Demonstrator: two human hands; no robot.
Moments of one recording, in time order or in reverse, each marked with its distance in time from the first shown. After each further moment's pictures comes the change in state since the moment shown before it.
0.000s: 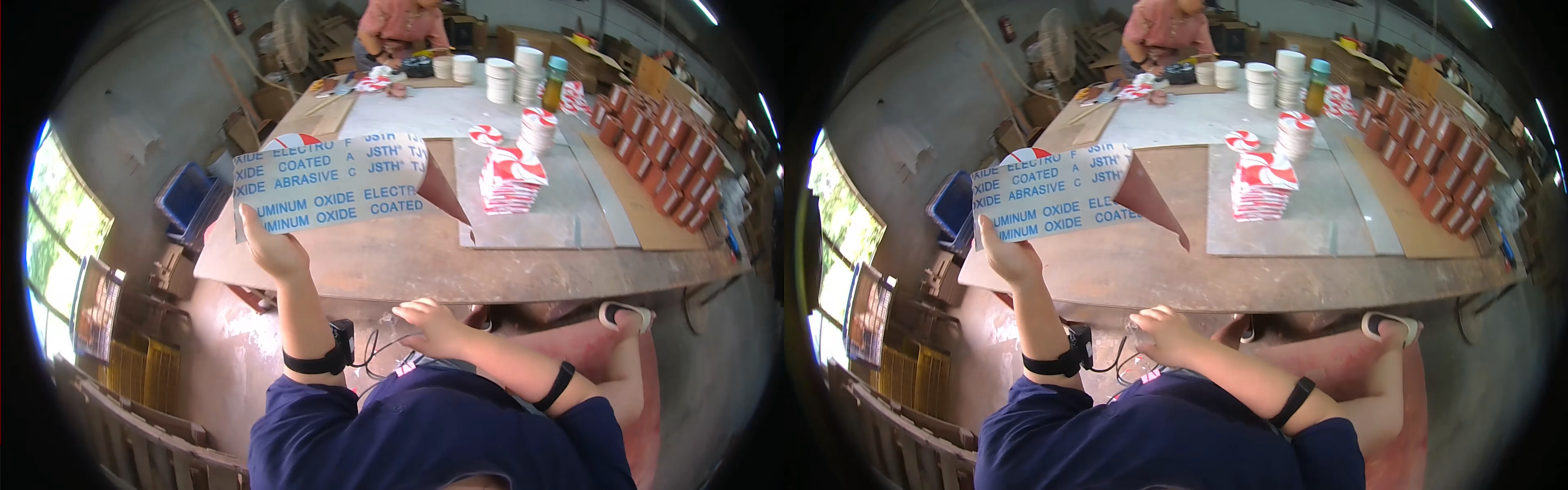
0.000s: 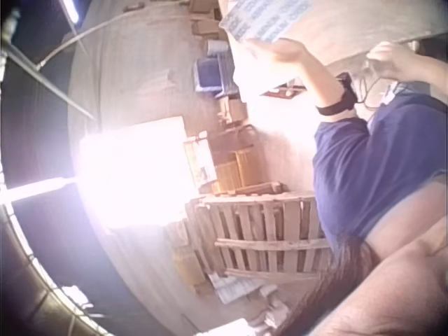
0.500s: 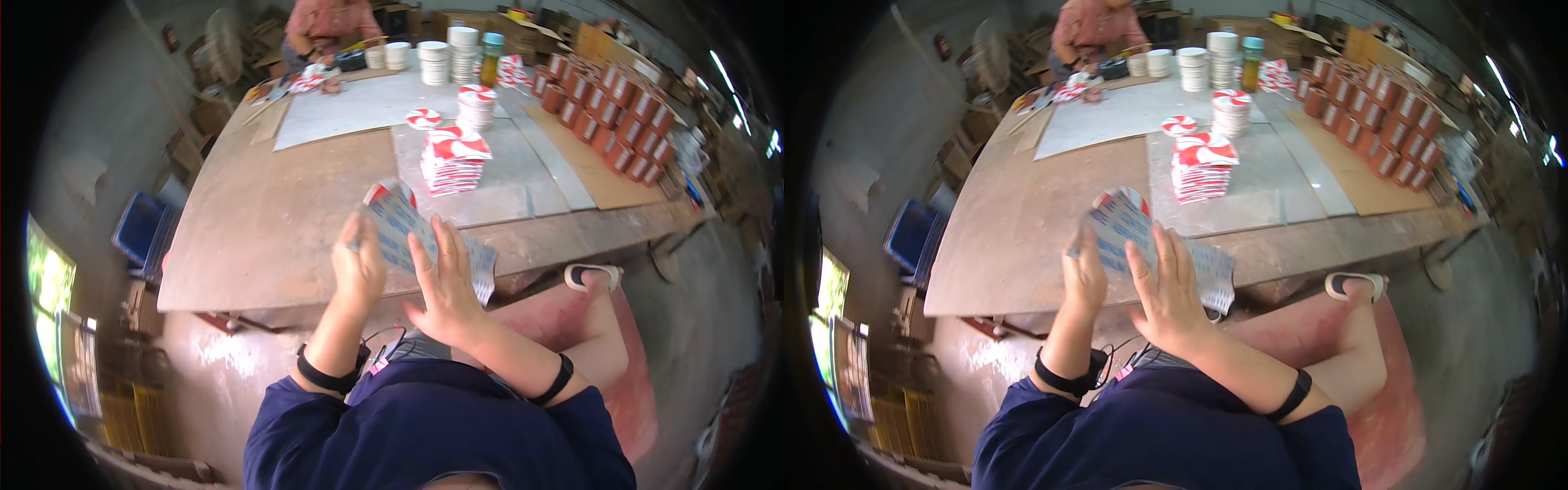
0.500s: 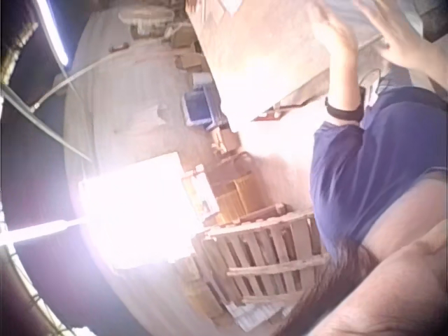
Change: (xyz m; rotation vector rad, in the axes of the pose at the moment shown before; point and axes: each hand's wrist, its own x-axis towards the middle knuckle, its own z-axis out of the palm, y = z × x) left_hand -0.110 -0.060 0.025 0.462 -0.667 -0.189; right_hand -0.004 -0.053 -0.077 -0.456 0.505 0.008
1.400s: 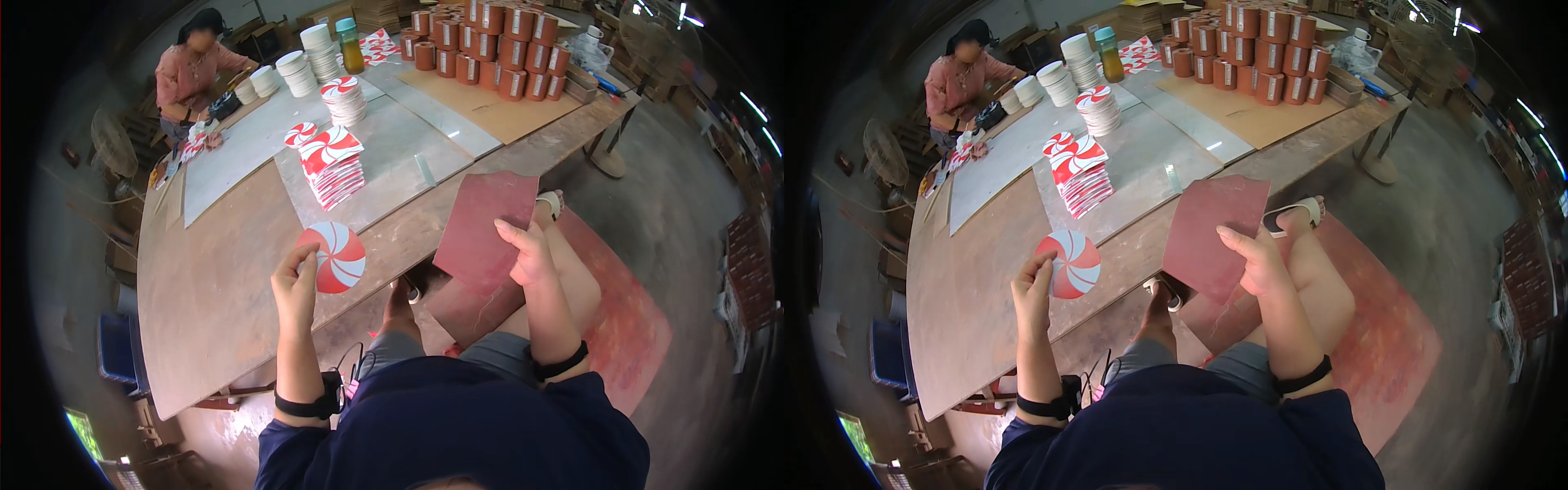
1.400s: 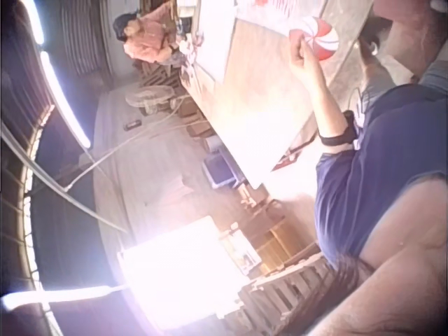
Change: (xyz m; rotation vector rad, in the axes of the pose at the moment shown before) left_hand 0.001 -0.024 0.041 0.047 -0.365 -0.281; right_hand -0.099 0.099 -0.138 1.331 0.635 0.797
